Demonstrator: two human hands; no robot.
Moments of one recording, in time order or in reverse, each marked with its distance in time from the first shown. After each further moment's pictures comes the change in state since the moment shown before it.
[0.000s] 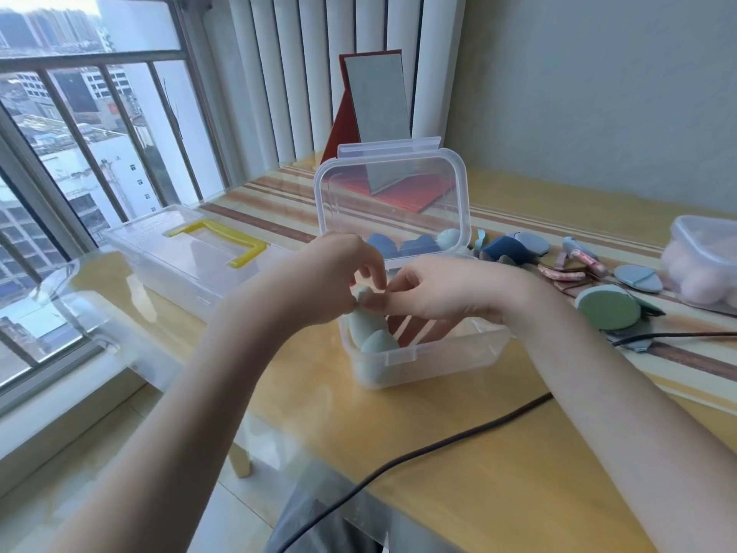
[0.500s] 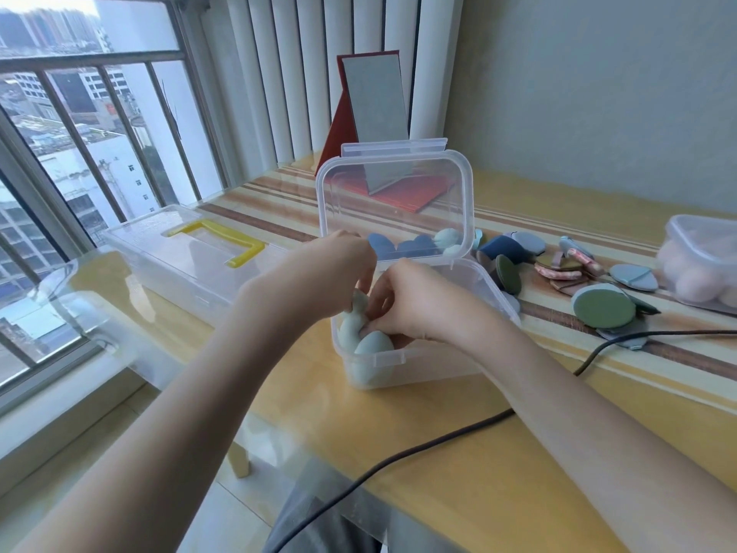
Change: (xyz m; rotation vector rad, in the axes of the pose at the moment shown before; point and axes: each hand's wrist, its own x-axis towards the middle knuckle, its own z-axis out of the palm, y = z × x) left_hand 0.014 0.006 0.002 0.299 -0.105 -0.035; right_hand 0.012 -0.004 0.027 -0.081 0.230 -0.043
